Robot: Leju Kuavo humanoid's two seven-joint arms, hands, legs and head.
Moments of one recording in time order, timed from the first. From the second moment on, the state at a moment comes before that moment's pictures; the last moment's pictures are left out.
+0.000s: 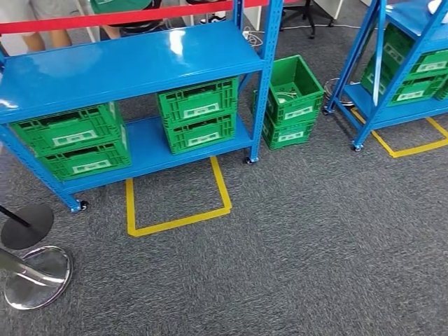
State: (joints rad) left arm -0.05 -0.13 1.06 -0.21 -1.47 0.15 0.13; right arm 0.00 0.09 -0.25 -0.18 1.03 -0.32 -0.03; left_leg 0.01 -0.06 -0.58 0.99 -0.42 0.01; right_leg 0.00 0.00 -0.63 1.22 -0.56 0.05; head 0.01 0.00
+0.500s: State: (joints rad) left arm -0.05 -0.13 1.08 -0.21 -1.47 0.15 0.13; right arm 0.00 0.10 -0.25 -0.17 1.03 -0.32 -0.03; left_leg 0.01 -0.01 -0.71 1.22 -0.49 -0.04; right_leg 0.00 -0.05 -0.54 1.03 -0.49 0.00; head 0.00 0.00
